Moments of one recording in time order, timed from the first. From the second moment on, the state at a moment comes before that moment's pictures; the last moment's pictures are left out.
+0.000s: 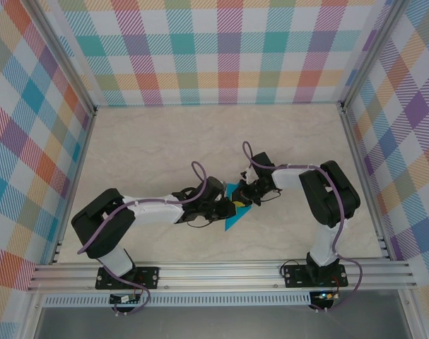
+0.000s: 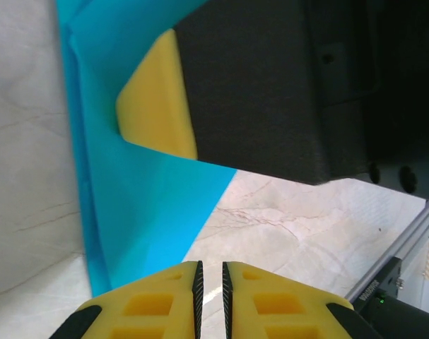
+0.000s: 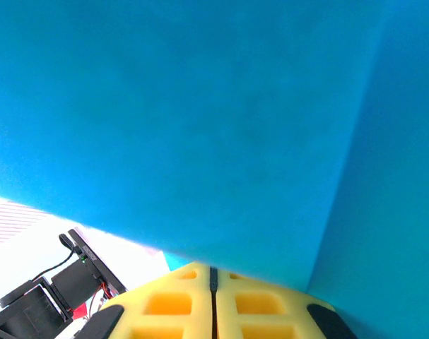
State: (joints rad) left arm -0.92 1.64 0.80 0.02 0.25 -1.02; right arm 0.47 1.87 0.92 -0.31 -0.76 0.70
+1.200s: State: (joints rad) left arm -0.93 1.55 0.73 -0.02 0.25 -1.03; right arm 0.47 1.87 0.92 -0.31 -0.76 0.70
